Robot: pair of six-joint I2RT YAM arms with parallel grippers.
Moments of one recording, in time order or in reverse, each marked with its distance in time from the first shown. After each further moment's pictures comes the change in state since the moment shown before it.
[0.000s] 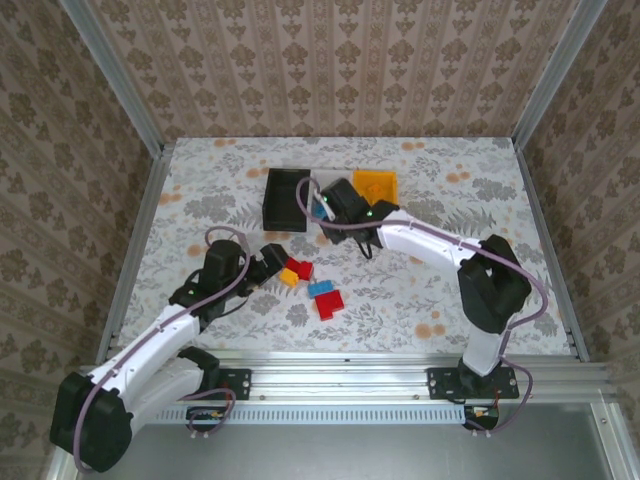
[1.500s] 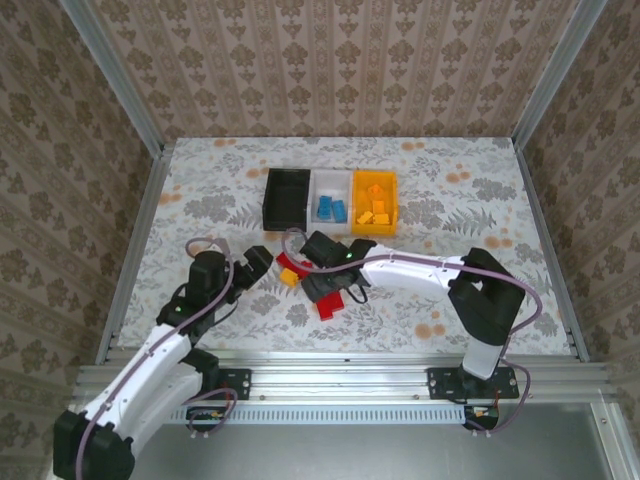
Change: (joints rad) left arm 0.072 -0.212 -0.080 -0.039 -0.069 -0.010; right arm 0.266 -0.036 -0.222 -0.129 -0.033 0.306
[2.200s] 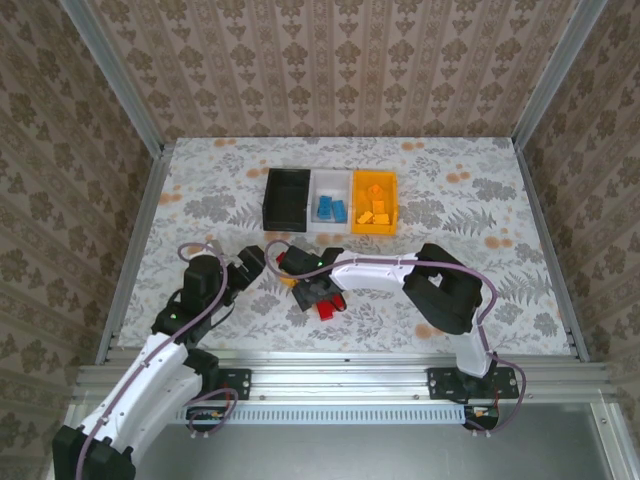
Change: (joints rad) left arm 0.013 -0.061 -0.008 -0.025 -0.034 -0.015; right arm 0.056 0.218 0.137 -0.058 0.061 0.130
